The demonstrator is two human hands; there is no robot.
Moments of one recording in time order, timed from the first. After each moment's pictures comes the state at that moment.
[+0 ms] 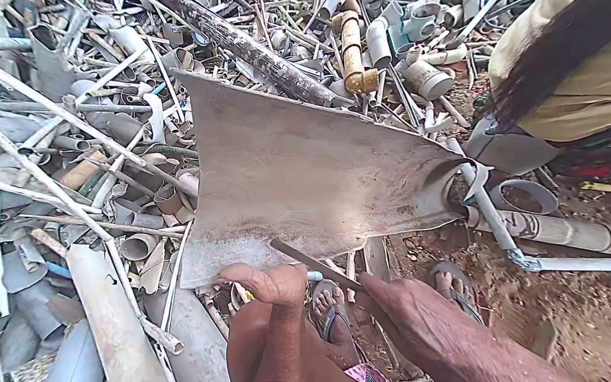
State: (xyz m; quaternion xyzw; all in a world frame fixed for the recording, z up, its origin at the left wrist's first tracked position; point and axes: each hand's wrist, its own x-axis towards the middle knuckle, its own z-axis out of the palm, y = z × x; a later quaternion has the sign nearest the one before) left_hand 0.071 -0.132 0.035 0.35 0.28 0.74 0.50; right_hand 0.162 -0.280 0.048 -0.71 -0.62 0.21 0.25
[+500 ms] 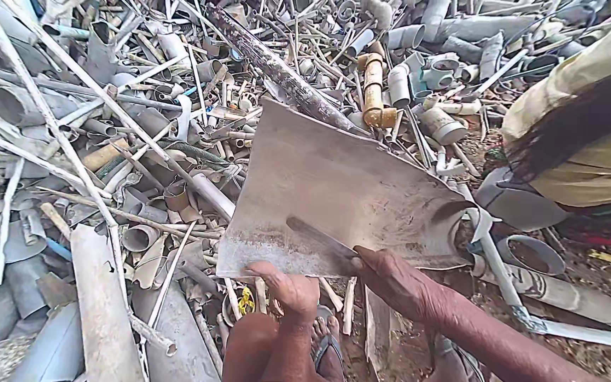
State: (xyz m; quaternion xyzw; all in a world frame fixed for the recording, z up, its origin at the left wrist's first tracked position) left_hand 0.071 -0.127 0.029 0.31 0.24 0.72 0.58; right_hand 0.205 -0.218 0.017 -0.66 -0.66 0.23 0.27
